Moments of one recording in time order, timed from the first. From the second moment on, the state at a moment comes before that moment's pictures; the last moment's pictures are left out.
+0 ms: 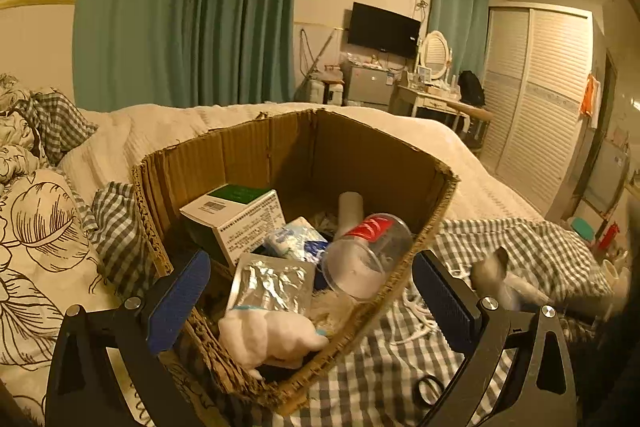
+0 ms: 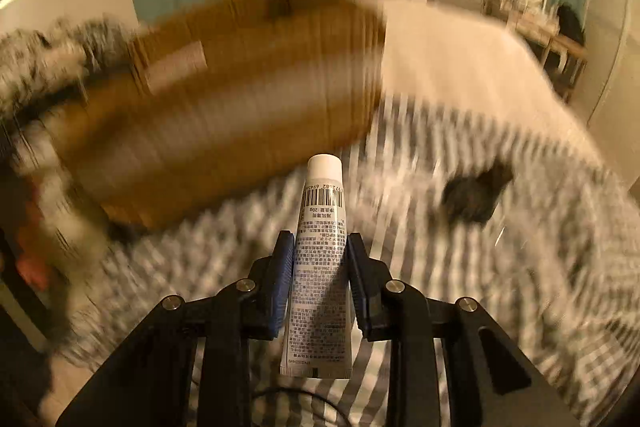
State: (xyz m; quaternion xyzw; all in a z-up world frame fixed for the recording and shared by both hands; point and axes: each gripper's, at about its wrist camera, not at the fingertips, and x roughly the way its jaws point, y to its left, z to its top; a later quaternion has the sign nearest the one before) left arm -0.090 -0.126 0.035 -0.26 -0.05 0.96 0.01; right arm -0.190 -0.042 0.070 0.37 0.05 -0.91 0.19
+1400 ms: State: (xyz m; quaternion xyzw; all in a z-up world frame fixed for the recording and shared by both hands) left arm -0.073 0.002 -0.053 -0.35 0.04 0.93 0.11; right arm -0.156 0.114 0.059 0.33 0.03 -0.94 0.02
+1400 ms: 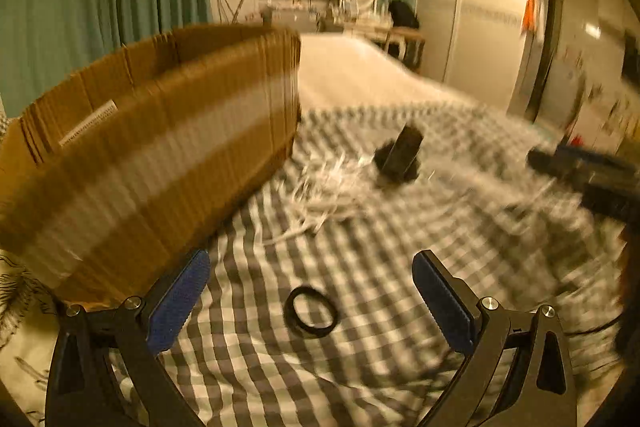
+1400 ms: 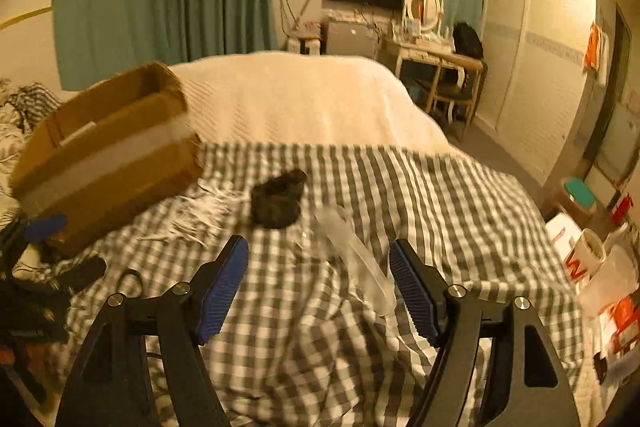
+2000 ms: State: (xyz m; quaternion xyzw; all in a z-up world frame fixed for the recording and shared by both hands) left arm -0.096 -0.005 -0.102 -0.43 0.03 0.89 0.14; right arm -0.213 0.151 -0.018 0.42 0.07 -0.91 -0.03
